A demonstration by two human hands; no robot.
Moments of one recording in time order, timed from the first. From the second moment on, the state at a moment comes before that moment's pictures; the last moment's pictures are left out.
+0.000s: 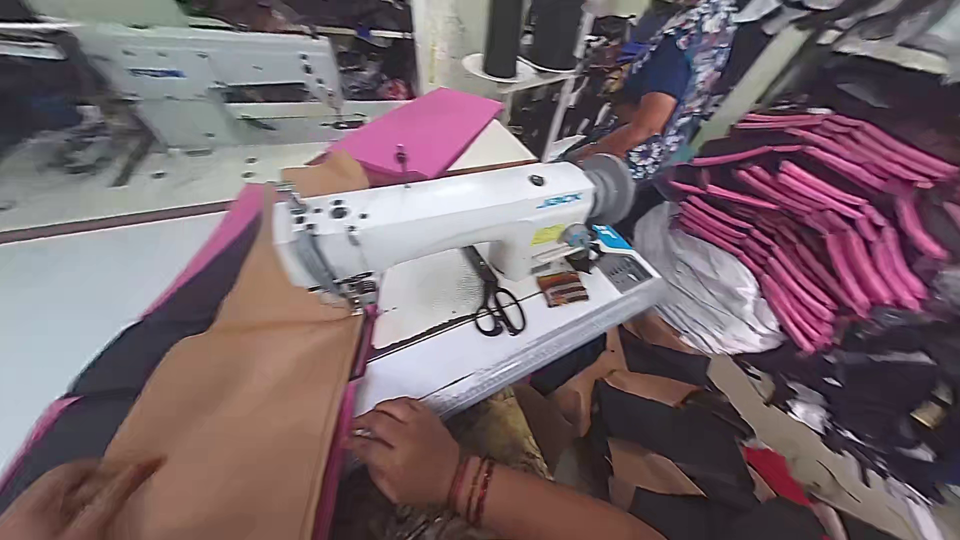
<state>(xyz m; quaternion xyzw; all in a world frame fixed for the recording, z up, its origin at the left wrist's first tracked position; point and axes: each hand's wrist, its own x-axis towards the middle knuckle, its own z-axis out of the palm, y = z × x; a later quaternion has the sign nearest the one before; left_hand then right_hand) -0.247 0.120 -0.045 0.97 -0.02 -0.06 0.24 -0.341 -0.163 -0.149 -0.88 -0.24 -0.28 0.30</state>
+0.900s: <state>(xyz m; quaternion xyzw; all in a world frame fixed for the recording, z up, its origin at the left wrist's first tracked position) -0.223 0.055 -0.077 0.91 -0.38 0.11 0.12 -0.312 -0.116 -0.167 -0.89 -0.29 -0.35 0.05</state>
